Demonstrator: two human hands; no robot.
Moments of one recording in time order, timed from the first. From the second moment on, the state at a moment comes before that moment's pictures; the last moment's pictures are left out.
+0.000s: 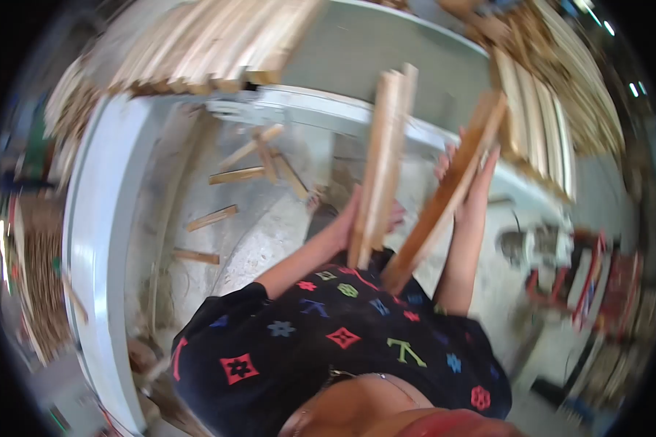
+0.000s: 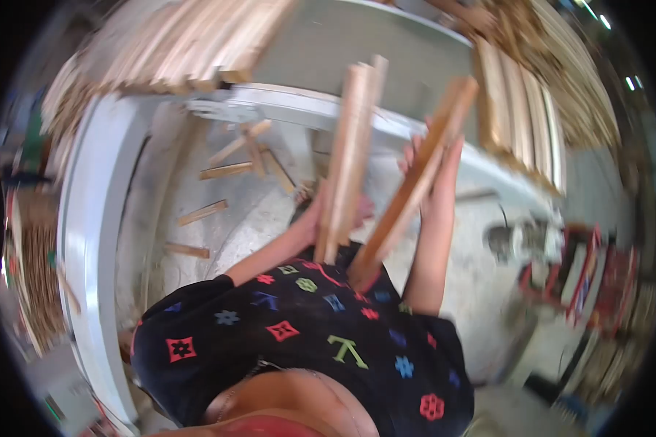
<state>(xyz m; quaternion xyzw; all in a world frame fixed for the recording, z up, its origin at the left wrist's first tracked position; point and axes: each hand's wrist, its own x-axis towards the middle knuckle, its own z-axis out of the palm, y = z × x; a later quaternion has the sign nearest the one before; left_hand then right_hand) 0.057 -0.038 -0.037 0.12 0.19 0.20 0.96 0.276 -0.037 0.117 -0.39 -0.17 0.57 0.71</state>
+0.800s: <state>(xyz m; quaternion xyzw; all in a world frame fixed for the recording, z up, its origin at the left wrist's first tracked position) 0.025 -0.025 -0.029 0.13 0.20 0.25 0.94 0.254 0.070 0.165 -0.25 -0.97 0.07 0.02</state>
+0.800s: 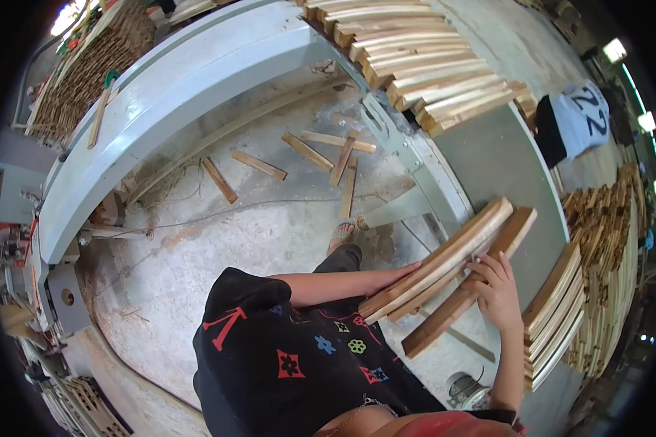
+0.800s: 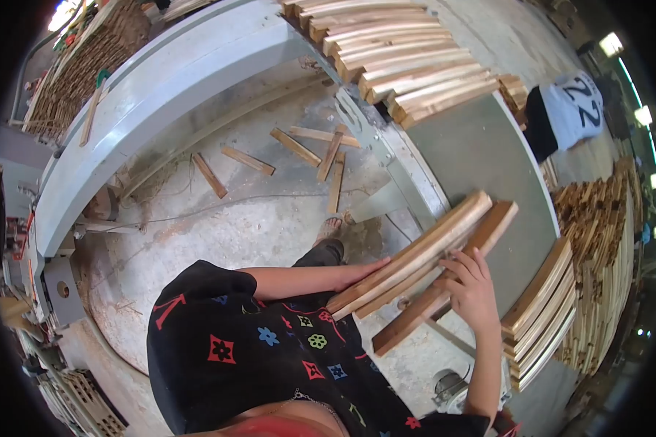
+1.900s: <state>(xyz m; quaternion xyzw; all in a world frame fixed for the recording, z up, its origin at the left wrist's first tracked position) 0.042 -0.022 -0.087 0.05 0.17 0.28 0.94 0.270 0.063 0.227 -0.52 -0.81 -0.12 0.24</state>
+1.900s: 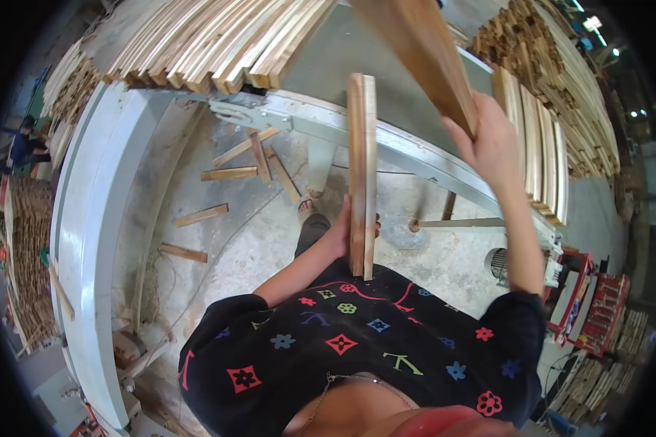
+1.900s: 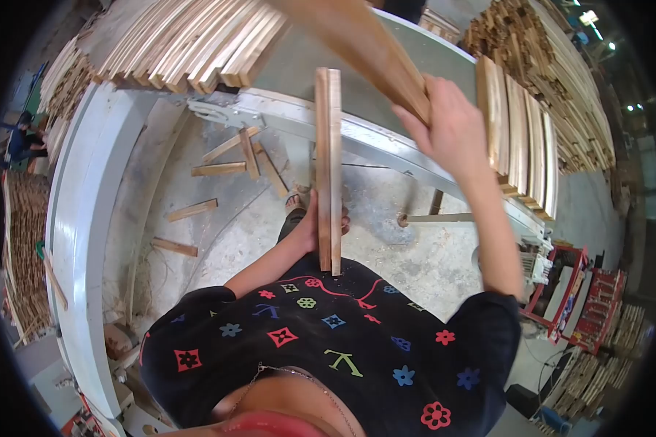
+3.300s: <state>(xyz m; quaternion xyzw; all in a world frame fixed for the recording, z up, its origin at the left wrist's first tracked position) -0.025 0.036 -0.016 -0.02 0.10 0.22 0.97 0.114 0.378 0.086 -0.75 -0.55 0.24 0.28</state>
